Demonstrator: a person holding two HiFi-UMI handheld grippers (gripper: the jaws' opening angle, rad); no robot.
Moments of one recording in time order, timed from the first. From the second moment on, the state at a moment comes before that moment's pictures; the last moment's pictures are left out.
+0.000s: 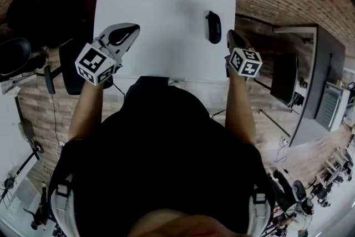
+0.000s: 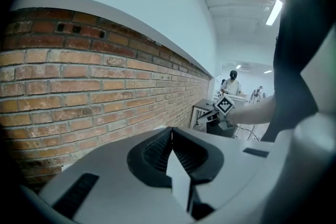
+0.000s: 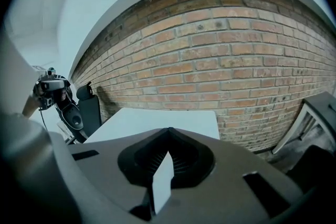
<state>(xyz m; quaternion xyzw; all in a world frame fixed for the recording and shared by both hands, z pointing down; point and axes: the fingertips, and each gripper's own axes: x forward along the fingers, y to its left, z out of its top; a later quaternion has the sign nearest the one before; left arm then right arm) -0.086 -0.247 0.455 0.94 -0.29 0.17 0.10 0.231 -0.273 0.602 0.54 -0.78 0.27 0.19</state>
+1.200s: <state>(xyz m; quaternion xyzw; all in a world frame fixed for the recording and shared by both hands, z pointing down) -0.105 -0.285 0.493 0.93 -0.28 0.19 0.13 0.227 -0.297 0.684 0.53 -0.75 0.31 0.24</state>
